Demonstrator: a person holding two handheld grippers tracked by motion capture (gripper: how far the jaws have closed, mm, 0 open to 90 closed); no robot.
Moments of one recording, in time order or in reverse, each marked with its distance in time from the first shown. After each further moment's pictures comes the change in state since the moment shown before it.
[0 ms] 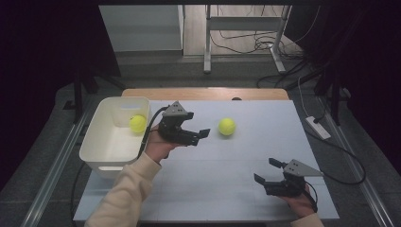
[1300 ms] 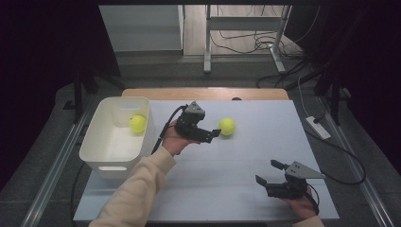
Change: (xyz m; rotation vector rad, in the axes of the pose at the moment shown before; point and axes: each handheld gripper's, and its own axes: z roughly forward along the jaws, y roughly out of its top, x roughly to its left) left arm 0.008 0.002 0.057 0.106 0.007 -0.009; right arm 0.000 -0.004 -0.005 0.009 -0.019 -0.002
